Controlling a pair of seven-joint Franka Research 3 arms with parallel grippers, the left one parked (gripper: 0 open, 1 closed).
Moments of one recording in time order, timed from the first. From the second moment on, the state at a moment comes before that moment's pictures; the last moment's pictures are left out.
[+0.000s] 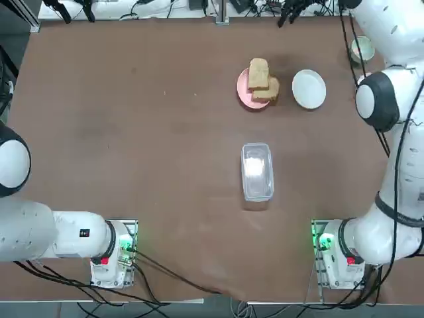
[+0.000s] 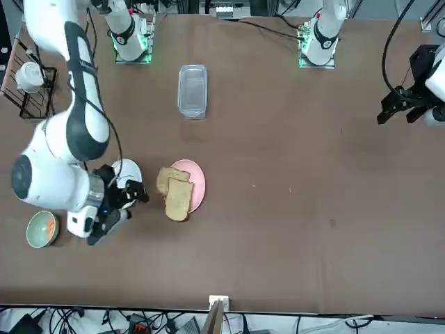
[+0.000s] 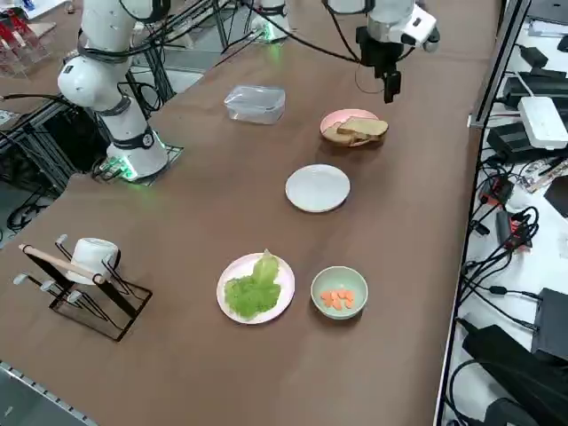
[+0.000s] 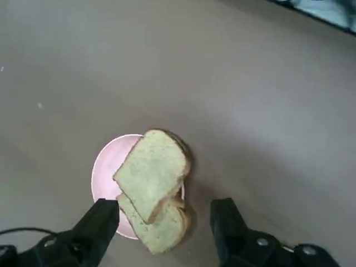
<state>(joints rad) 0.26 0.72 -0.07 -1.10 0.41 1.82 -0.47</state>
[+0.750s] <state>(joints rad) 0.26 0.87 -0.02 -1.09 0.53 1.92 -0.69</state>
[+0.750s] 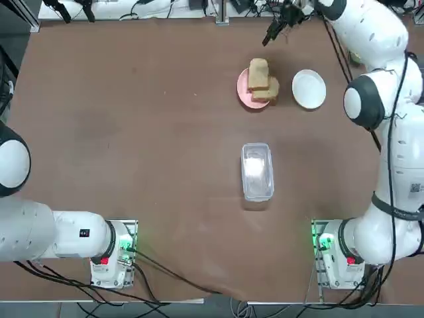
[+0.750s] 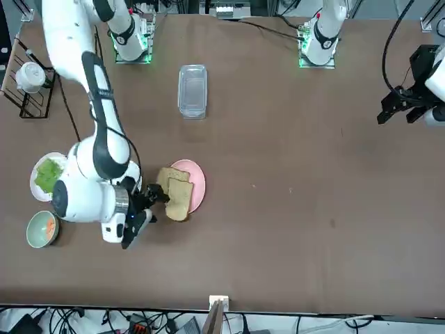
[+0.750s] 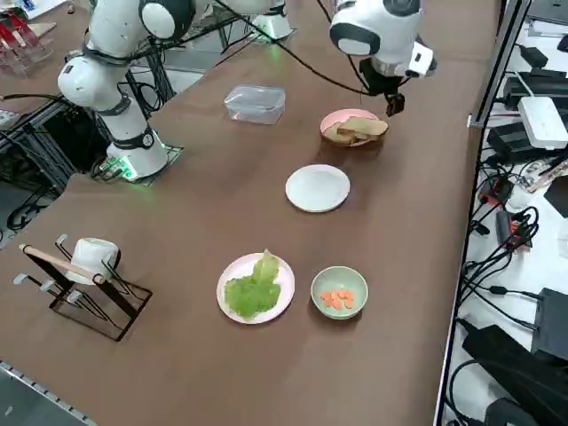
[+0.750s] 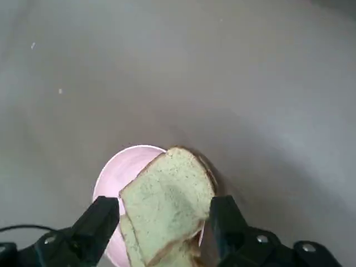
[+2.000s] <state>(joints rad) 0.24 0.98 0.03 -1.08 0.54 2.07 -0.69</state>
